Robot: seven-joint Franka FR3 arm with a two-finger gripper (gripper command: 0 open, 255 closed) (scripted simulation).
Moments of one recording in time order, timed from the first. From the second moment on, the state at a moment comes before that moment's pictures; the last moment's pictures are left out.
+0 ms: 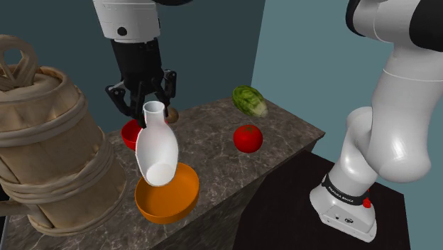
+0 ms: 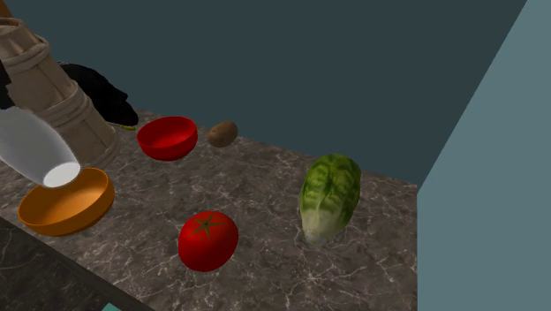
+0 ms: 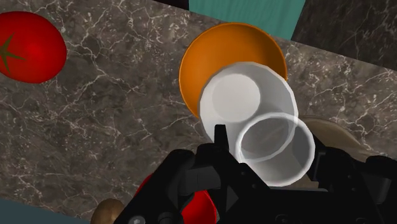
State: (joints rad) arm 0.45 0.17 0.27 -1.53 -0.03 1.66 0.76
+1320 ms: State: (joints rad) arm 0.45 0.16 0.27 -1.65 -0.03 1.78 0.76
